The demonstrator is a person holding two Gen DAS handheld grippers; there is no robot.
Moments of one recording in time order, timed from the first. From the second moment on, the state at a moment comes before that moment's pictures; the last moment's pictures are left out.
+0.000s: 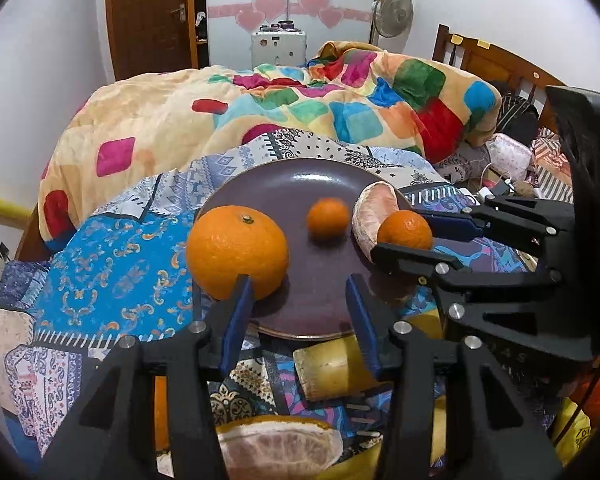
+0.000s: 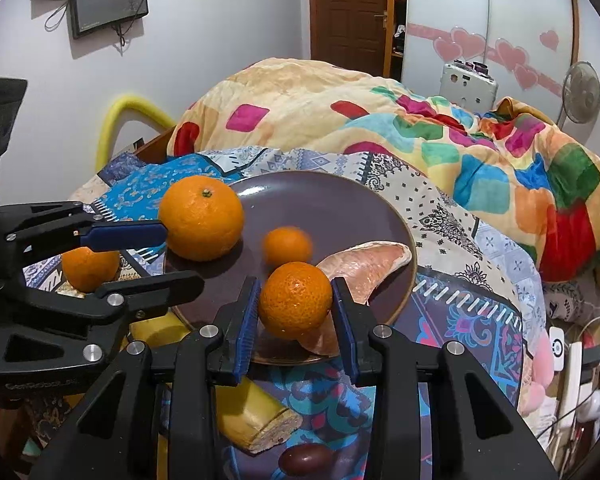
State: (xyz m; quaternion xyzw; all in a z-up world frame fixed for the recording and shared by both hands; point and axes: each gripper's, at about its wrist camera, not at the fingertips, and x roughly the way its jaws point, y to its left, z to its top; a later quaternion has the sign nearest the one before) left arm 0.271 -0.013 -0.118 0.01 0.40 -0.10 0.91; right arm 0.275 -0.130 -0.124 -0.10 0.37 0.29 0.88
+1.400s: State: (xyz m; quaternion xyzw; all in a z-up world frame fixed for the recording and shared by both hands) left arm 0.144 0.033 -0.150 -0.02 0.45 -0.04 0.89; right arm 0.181 -0.180 -0.138 -0.09 0.39 0.27 0.88
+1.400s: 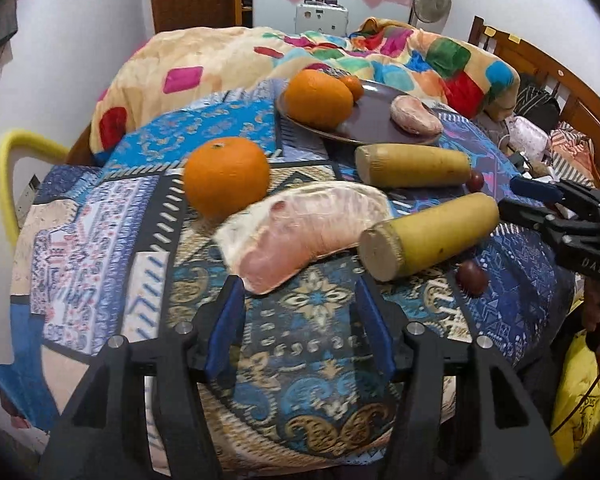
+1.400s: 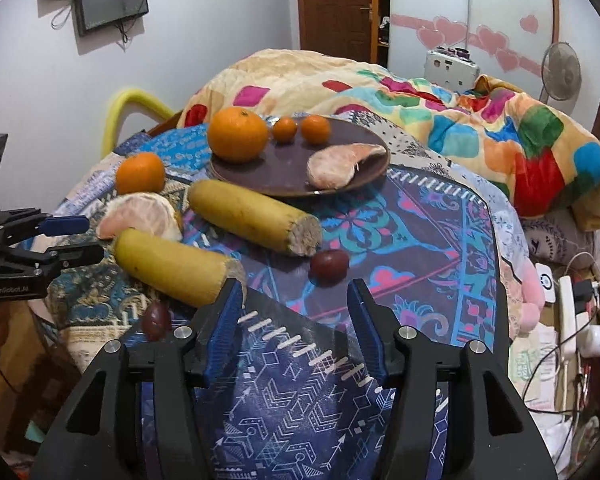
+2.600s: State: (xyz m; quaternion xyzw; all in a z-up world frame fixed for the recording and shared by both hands) left arm 0.154 0.055 -0.147 0.00 0.44 -0.01 0.90; right arm 0.161 -0.175 -0.136 -0.10 0.37 0.32 0.86
